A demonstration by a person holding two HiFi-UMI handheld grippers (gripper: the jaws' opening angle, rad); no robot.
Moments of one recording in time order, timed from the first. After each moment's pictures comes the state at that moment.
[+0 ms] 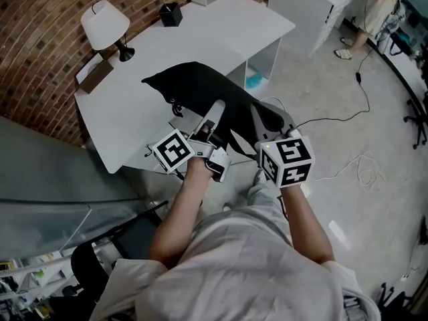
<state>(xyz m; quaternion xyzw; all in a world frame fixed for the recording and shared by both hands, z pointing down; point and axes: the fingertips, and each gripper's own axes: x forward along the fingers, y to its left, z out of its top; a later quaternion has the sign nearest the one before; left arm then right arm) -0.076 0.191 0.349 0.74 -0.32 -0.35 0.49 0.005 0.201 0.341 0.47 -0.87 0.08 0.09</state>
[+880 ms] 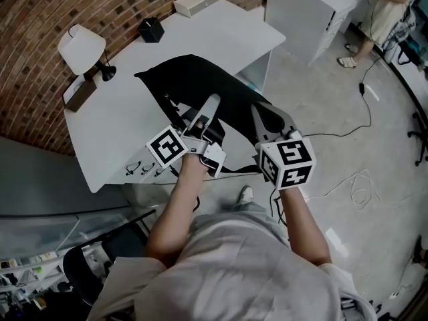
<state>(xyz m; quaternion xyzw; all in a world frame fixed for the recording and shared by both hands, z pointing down) 0.036 0.044 0.334 0.75 -0.34 -0.35 0.46 0.132 0.059 0.339 0.46 -0.88 0.11 0.08</state>
